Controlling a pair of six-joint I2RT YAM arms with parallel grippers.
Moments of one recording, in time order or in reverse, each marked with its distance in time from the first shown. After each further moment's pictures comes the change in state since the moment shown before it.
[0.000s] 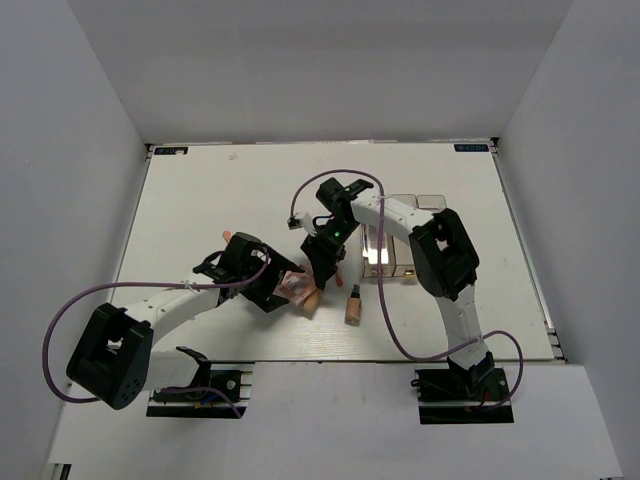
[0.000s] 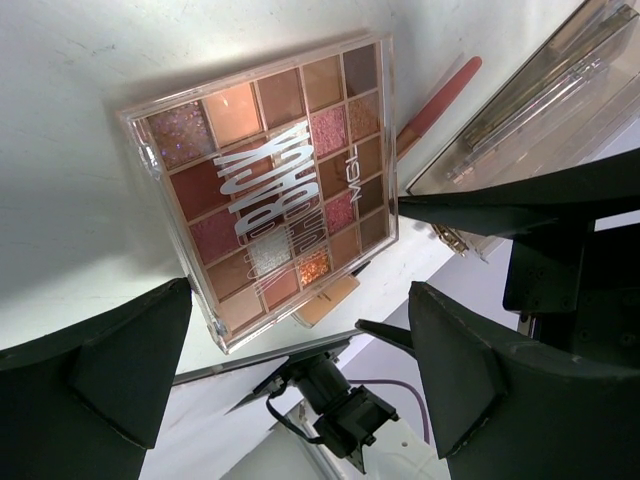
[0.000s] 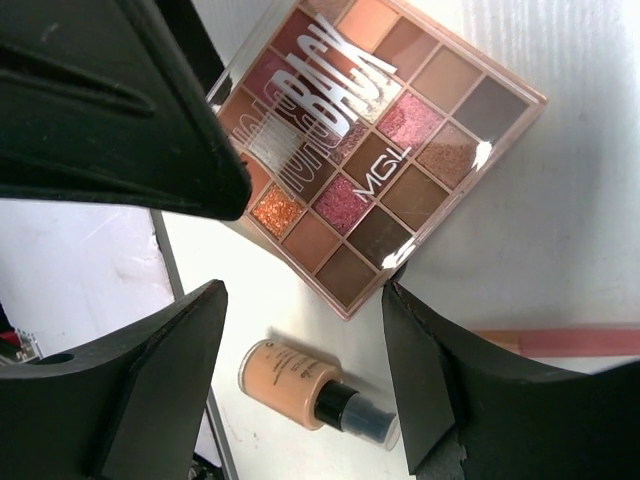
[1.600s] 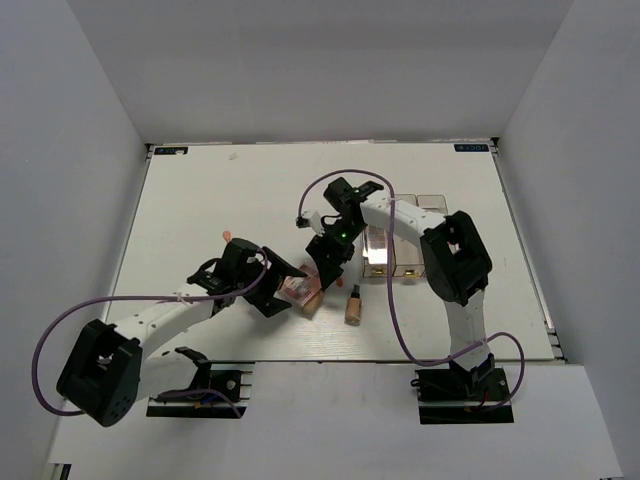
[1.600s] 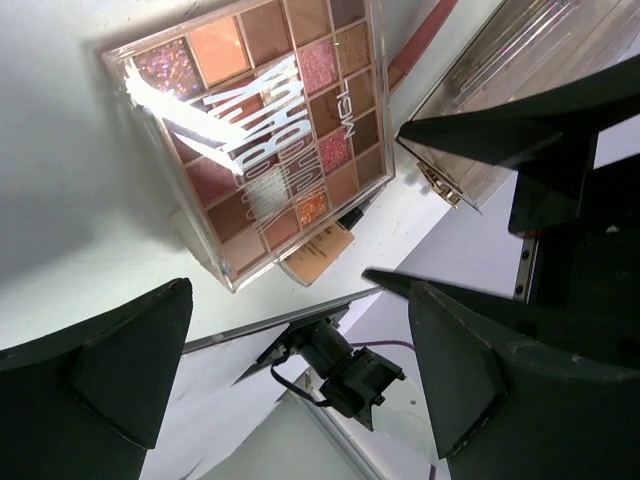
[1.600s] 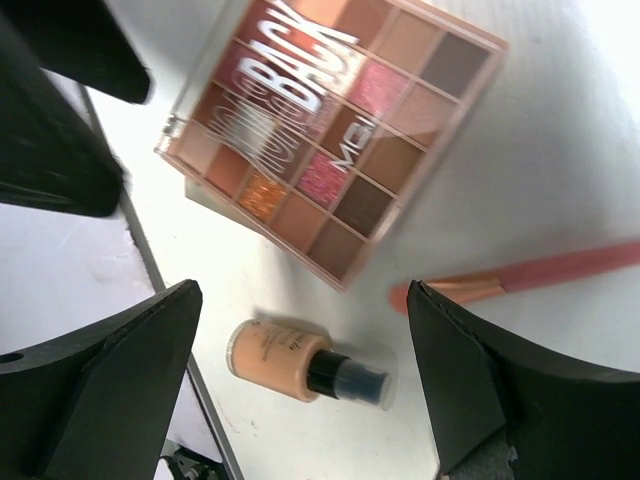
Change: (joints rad) left arm -0.018 -0.088 -0.056 0.035 0.055 0.006; right arm -0.021 -0.091 -0.108 0.069 0.091 0.056
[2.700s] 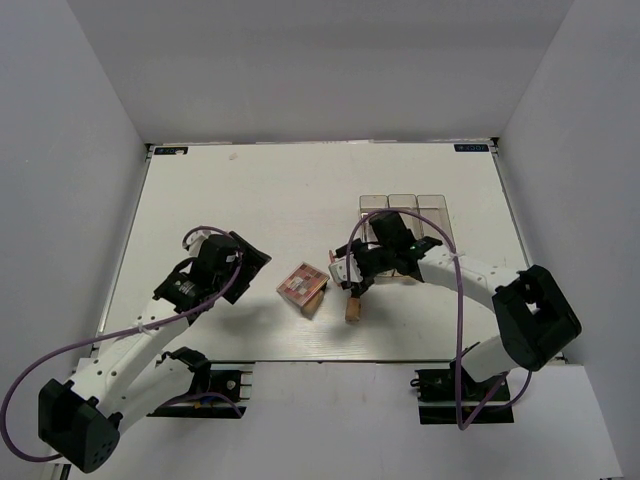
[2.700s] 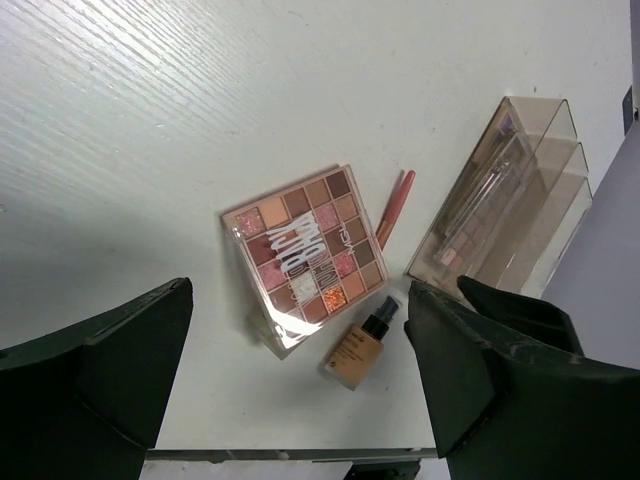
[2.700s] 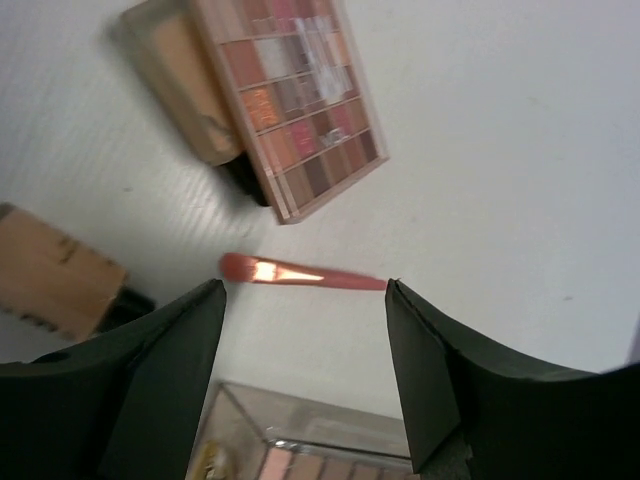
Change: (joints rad) left arm 0.011 -0.290 0.145 -0.375 -0.494 0.216; right arm -0.036 -0.589 -0.769 0.705 -0.002 -0.925
